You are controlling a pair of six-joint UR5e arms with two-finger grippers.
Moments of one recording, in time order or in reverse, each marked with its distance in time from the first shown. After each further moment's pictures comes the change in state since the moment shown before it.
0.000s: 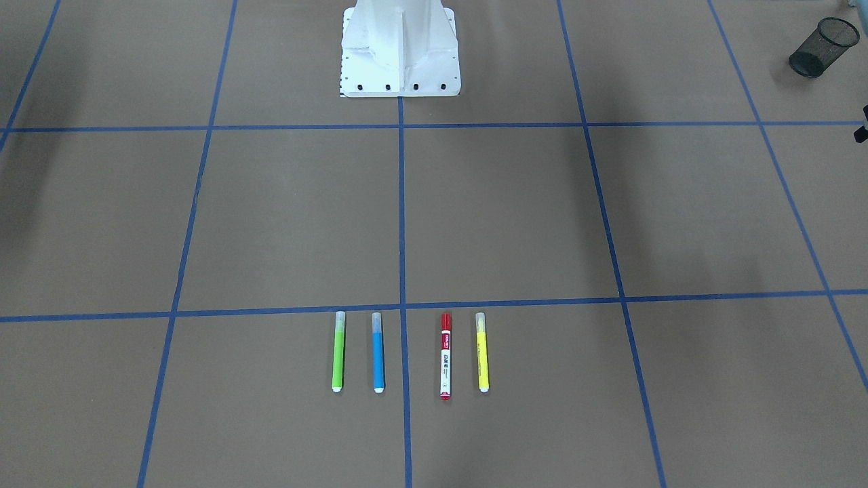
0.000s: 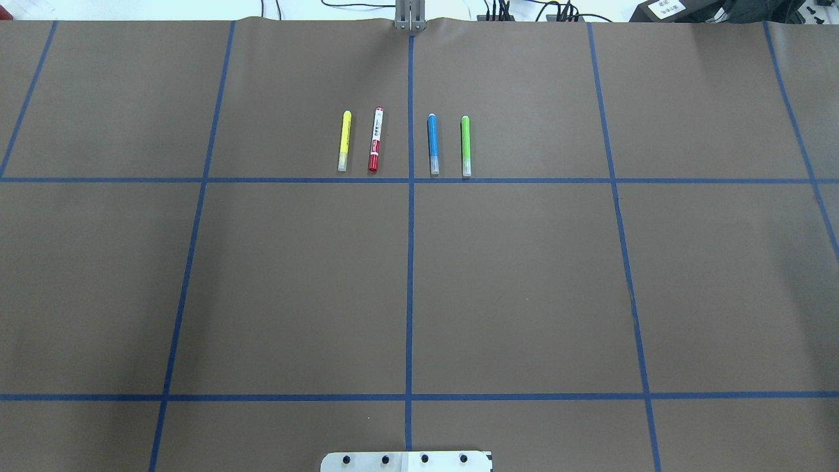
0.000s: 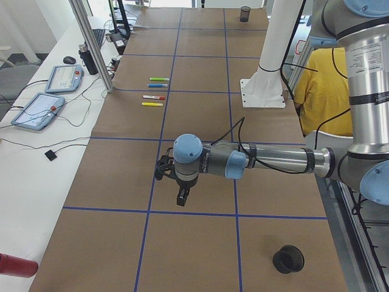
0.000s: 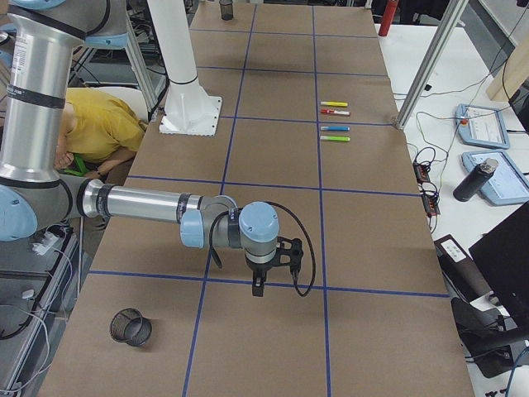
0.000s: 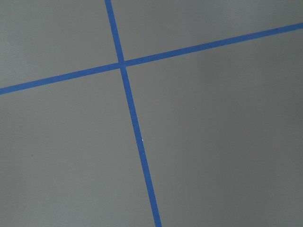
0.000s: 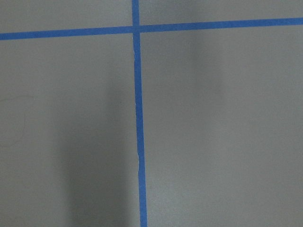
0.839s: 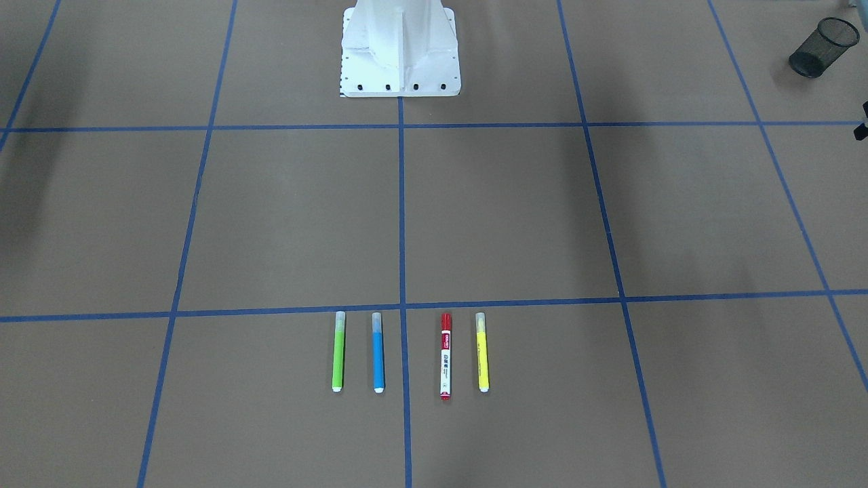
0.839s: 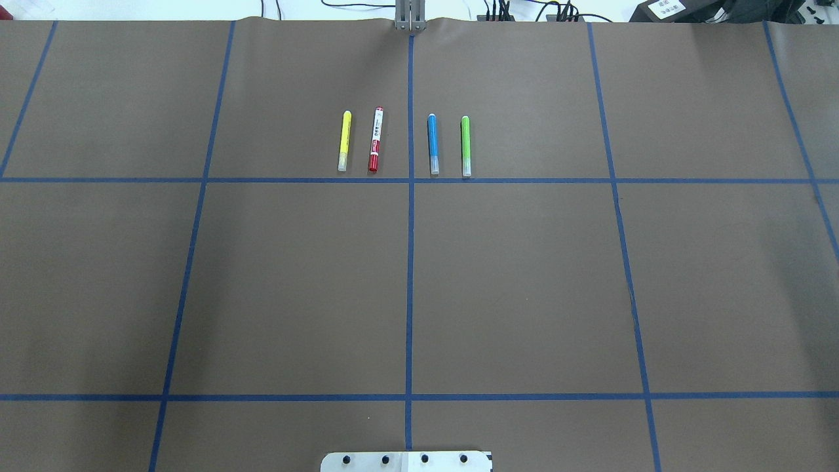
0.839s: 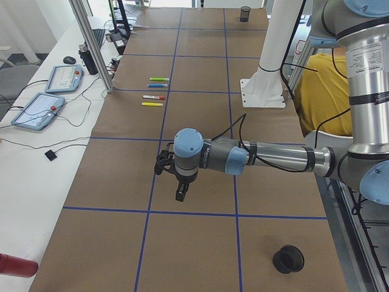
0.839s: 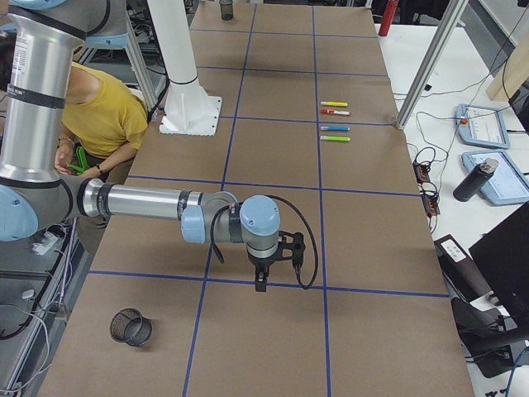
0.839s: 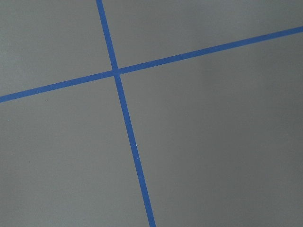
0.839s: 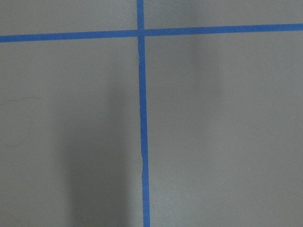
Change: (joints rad) left arm 0.000 -0.011 -0.026 0.001 -0.002 -0.007; right arm -0.003 0.014 0.031 0.003 0.003 0.001
